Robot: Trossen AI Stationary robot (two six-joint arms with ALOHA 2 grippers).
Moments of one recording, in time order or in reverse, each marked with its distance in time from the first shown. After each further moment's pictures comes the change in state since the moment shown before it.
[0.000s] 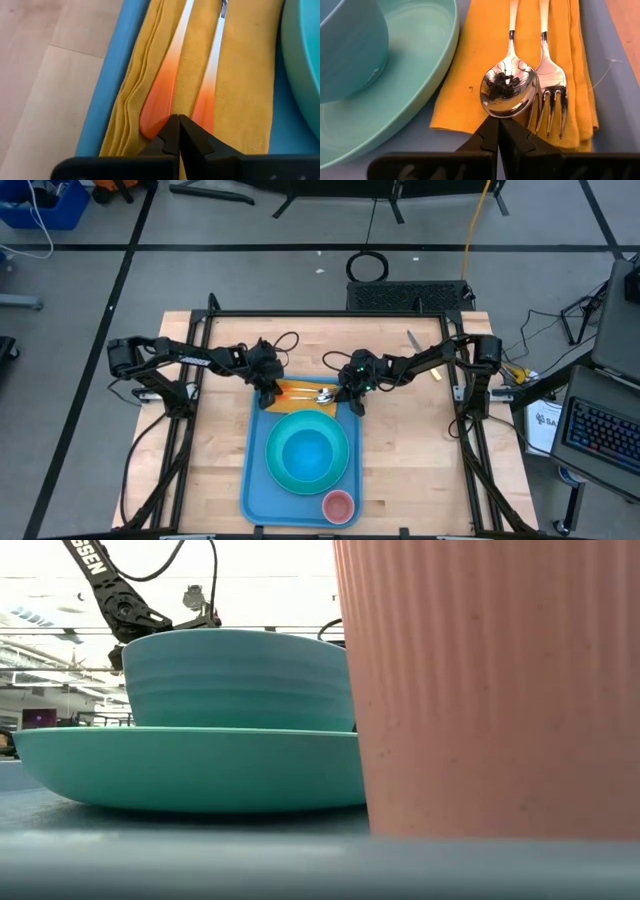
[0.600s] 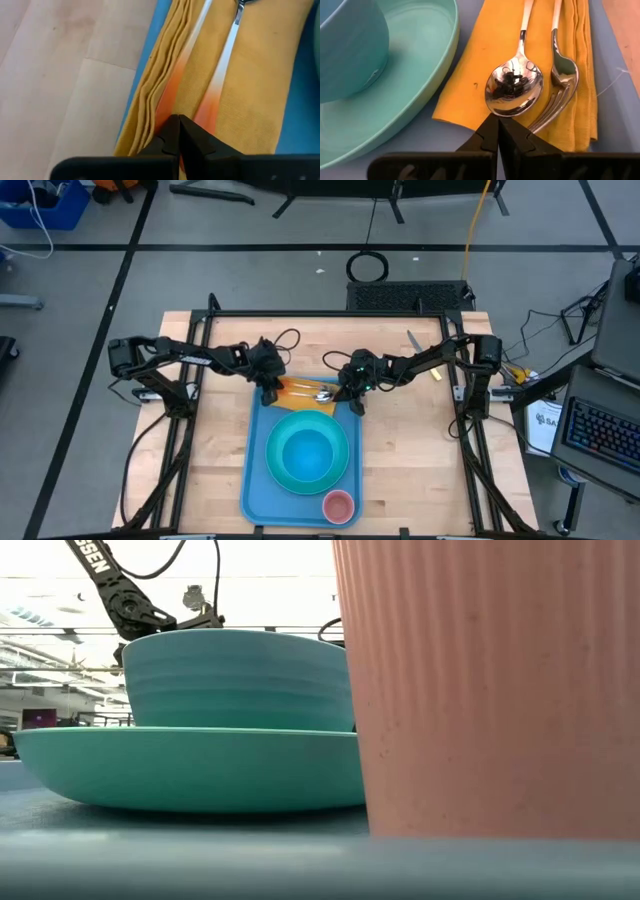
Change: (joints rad) left arm -0.017 0.001 0.026 -0.013 -0.071 0.003; right arm 0.000 0.000 0.000 0.008 0.001 -0.011
